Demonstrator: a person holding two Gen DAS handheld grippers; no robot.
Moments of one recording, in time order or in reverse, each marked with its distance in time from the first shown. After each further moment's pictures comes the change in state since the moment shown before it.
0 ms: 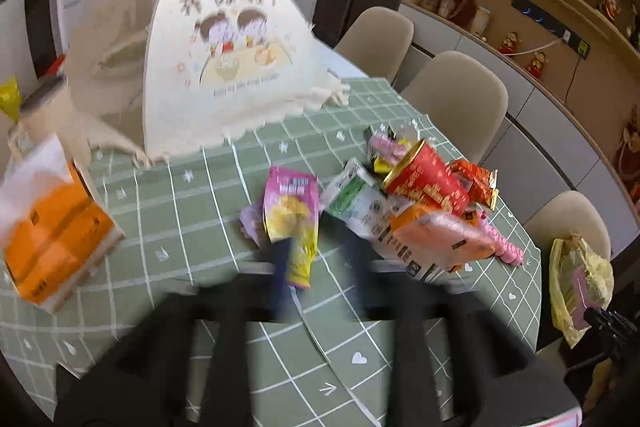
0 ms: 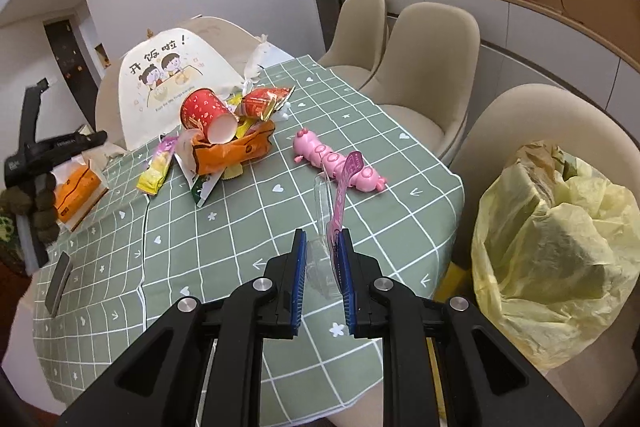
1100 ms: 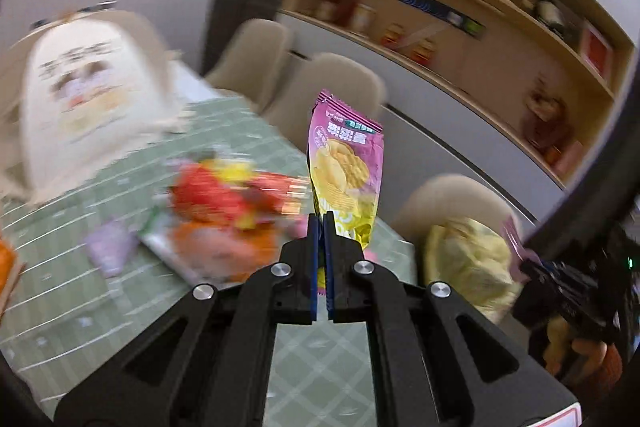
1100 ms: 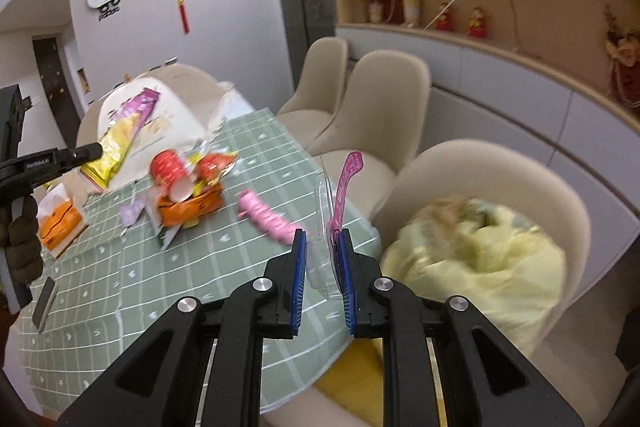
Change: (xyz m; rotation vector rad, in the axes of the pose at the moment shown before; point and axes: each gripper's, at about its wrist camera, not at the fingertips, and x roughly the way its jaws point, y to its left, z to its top) left arm -0.050 -0.191 0.000 0.204 -0.029 -0.344; right arm -0.085 -0.069 0.035 0.004 -0.171 -0.140
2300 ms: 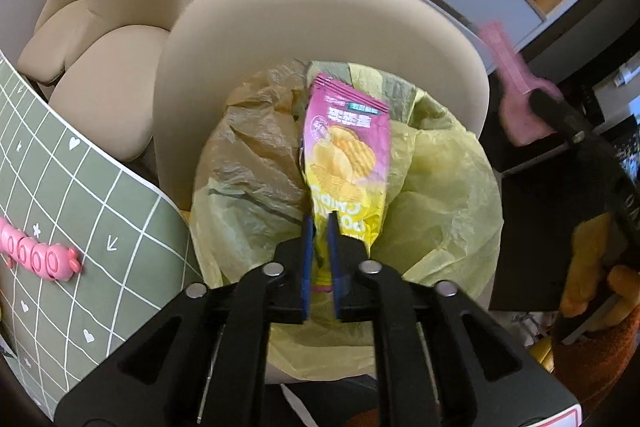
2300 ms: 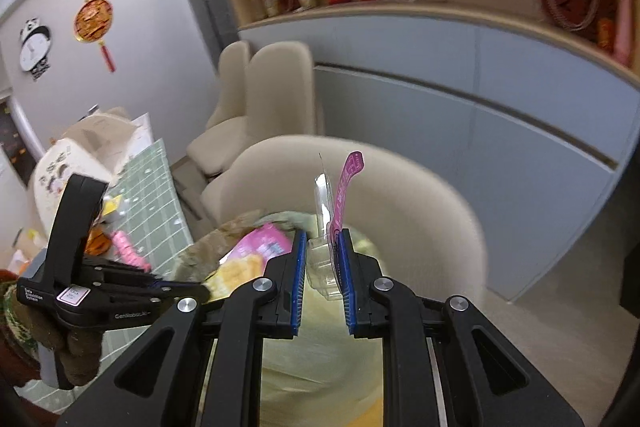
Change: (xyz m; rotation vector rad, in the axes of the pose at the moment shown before) left arm 0.286 -0.269 -0.052 0.246 0.618 -0.173; right arm 0.055 -0.231 0.008 0.201 0.077 -0.017
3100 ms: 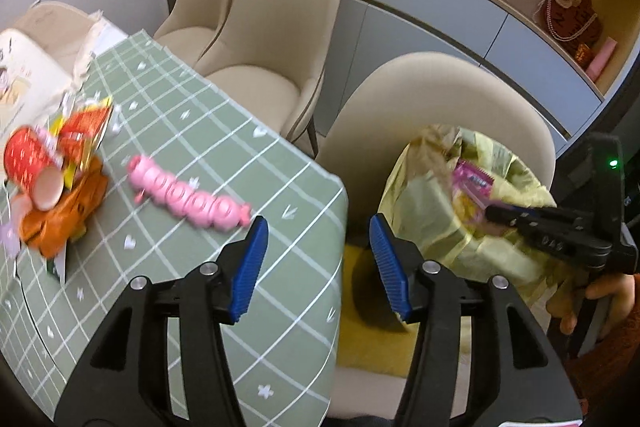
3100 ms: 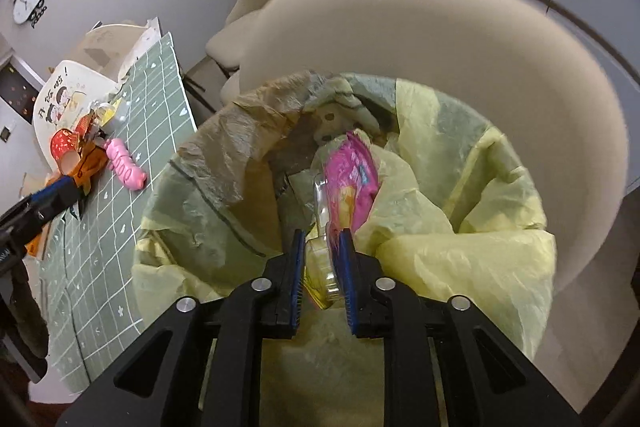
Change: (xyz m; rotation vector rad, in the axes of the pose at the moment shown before) left arm -0.091 0.077 -0.083 -0.187 -0.286 0.287; right arm 0.088 0.039 -0.047 -0.027 0.341 0.030
